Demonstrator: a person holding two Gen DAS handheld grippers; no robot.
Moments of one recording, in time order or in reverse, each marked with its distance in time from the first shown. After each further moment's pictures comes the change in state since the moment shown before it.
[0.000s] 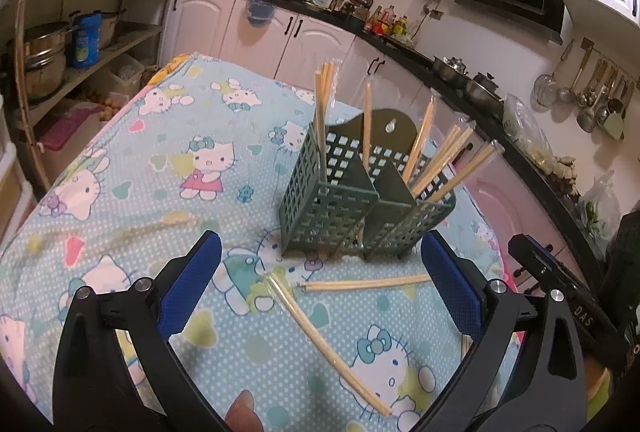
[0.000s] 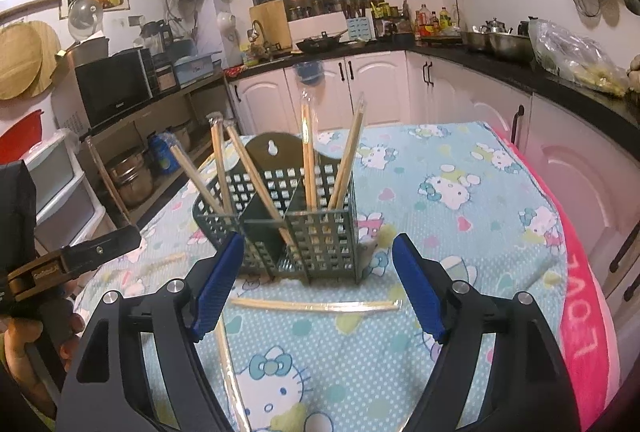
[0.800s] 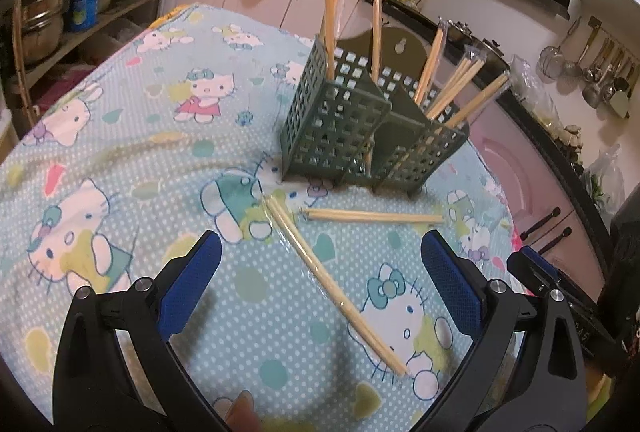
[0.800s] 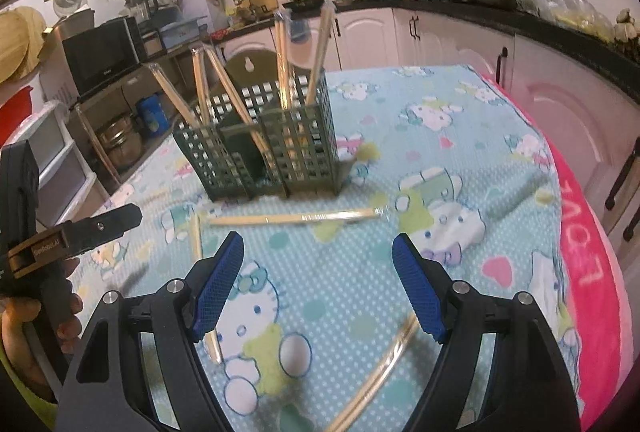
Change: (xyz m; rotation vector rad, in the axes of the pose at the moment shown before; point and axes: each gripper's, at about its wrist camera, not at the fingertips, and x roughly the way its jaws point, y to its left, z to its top) left arm 0.020 0.004 -0.052 -0.014 0.126 0.002; right arm -0.004 -0.020 -0.064 0.034 0.141 -0.033
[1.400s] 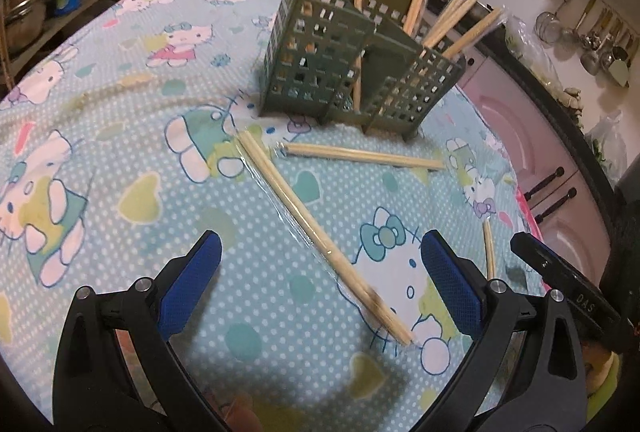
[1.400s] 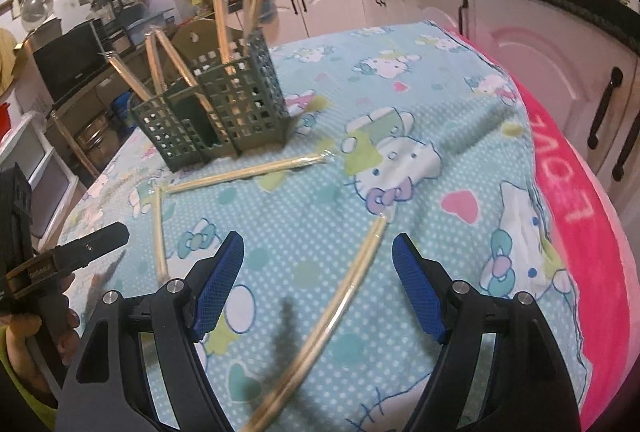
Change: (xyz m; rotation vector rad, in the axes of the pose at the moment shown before) left arm 0.028 -0.010 -0.034 0.037 0.111 -0.020; right arm 0.003 -0.039 -0.033 0.105 0.079 -0.053
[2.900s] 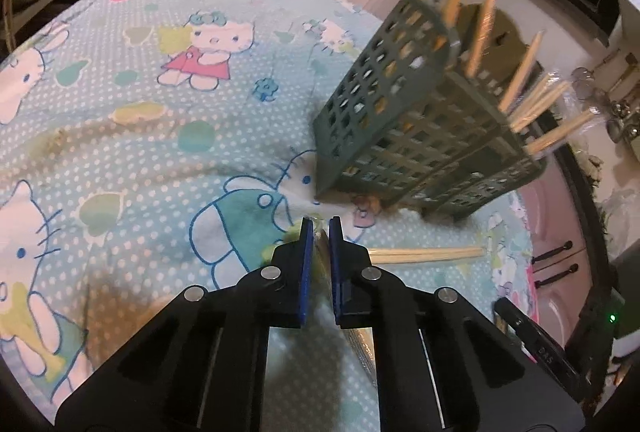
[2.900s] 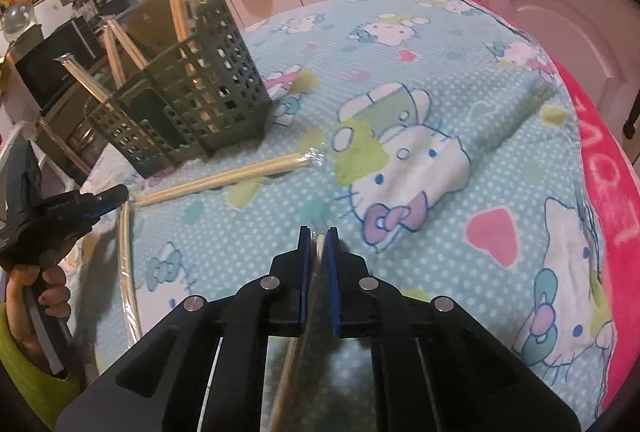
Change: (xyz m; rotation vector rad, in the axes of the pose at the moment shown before) left arm 0.029 0.066 0.074 -0.178 0.017 -0.020; right arm 0.059 -0.014 0.028 0.040 0.099 0.043
